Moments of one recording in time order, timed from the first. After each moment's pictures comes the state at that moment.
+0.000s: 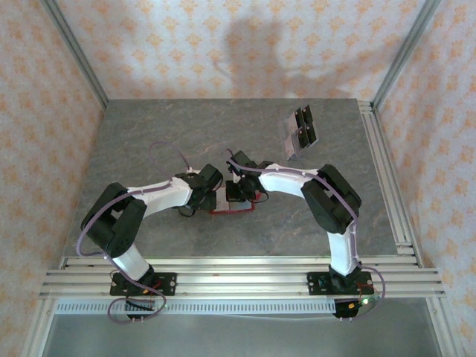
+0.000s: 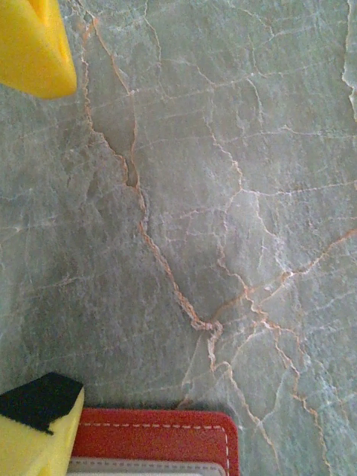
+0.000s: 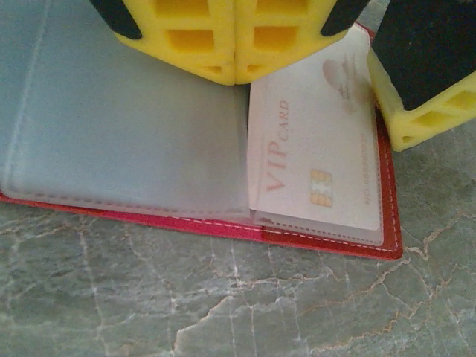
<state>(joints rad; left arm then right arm) -0.57 1.65 0.90 -0.62 -0.36 -0.65 0.77 1.98 1.29 -0.44 -0.28 0.63</state>
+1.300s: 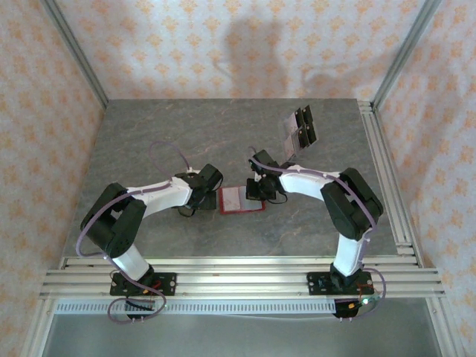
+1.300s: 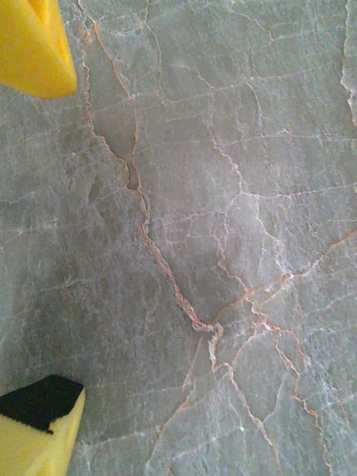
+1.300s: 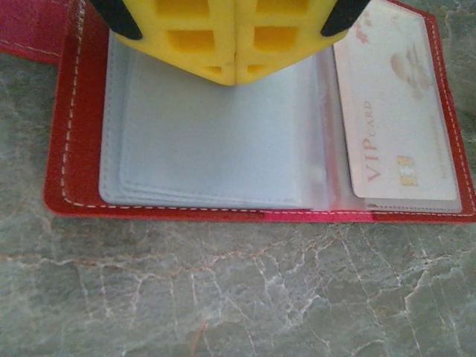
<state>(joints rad) -0.57 1.65 0.90 -0.62 -0.36 -0.64 0.64 1.83 1.10 -0.43 -0.21 0.62</state>
